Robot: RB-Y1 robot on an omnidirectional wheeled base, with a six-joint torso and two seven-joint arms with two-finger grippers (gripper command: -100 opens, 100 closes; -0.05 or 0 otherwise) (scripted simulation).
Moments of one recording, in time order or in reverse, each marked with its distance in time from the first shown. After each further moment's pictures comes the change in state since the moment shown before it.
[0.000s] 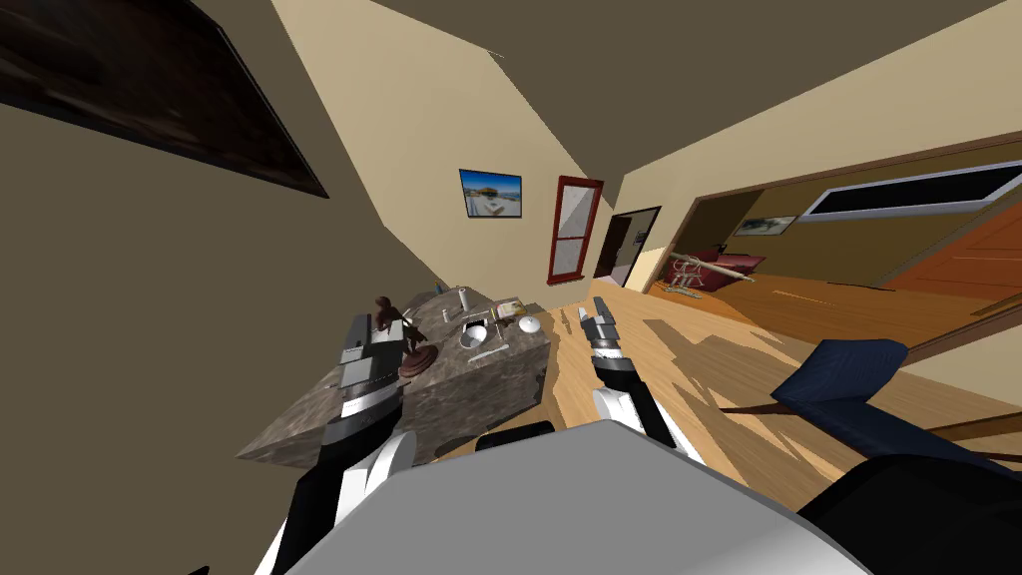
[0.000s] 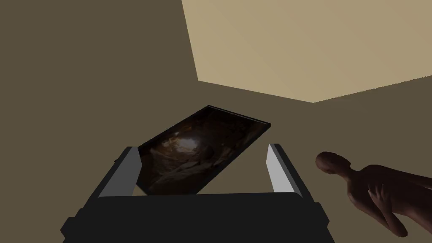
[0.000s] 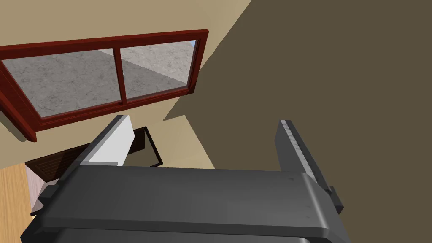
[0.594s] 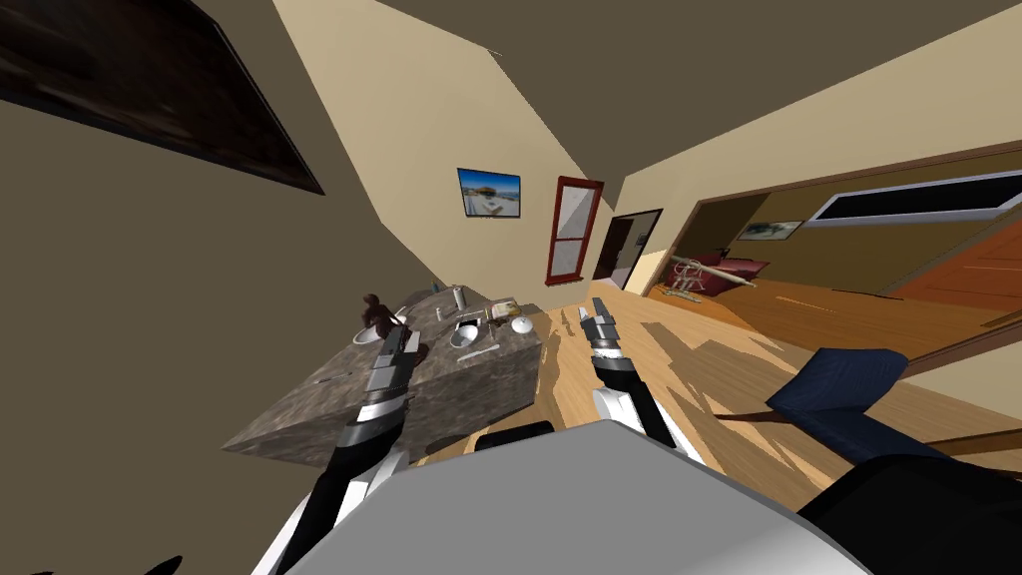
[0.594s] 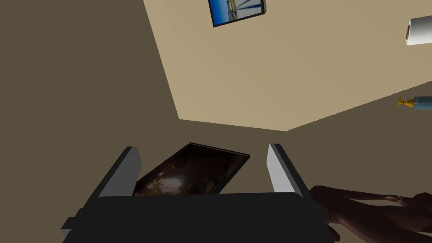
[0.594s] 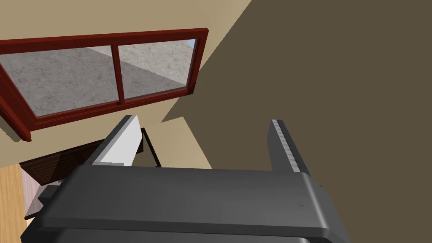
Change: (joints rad) left arm 0.046 0.160 -0.024 0.117 -0.041 -0.033 0.035; right arm 0.000 0.000 0.000 0.000 0.000 0.000 0.000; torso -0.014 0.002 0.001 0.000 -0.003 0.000
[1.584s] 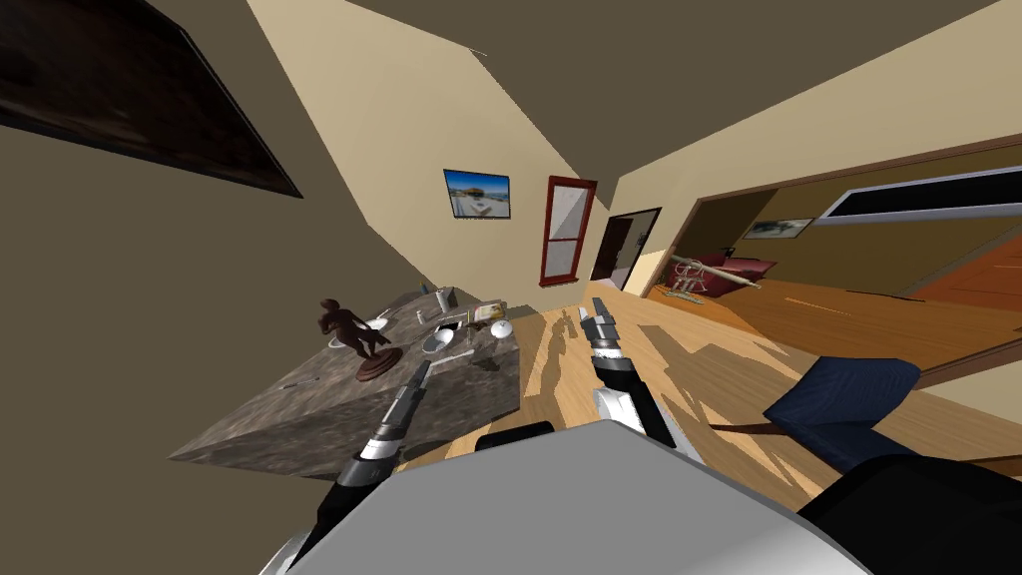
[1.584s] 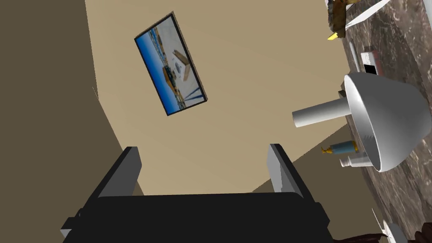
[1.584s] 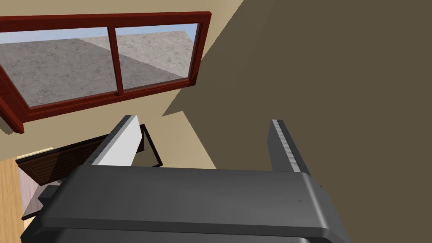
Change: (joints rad) left arm 0.103 0.237 -0.050 0.271 -0.114 -0.093 0.069; right arm 0.000 0.000 0.000 0.000 0.000 0.000 0.000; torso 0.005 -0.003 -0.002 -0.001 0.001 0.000
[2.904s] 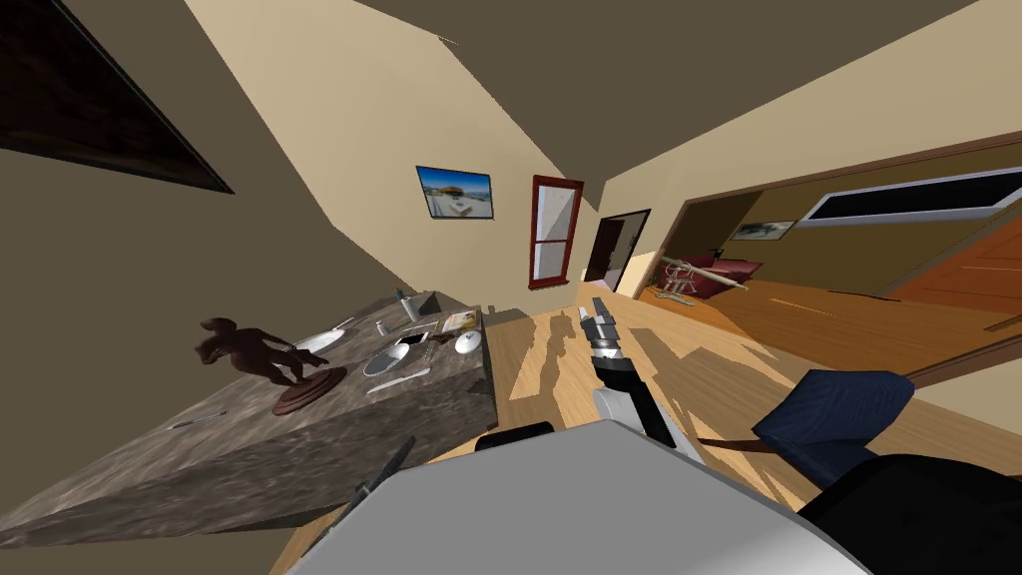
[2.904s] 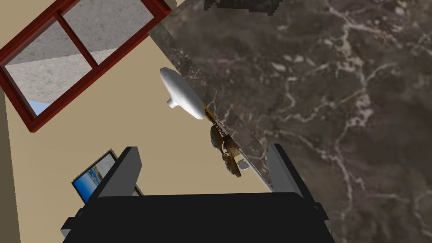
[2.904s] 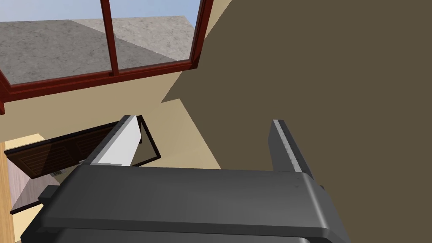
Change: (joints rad) left arm 0.133 0.288 -0.031 0.397 -0.190 -0.142 0.099; right arm 0.000 0.000 0.000 0.000 0.000 0.000 0.000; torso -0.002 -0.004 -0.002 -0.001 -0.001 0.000
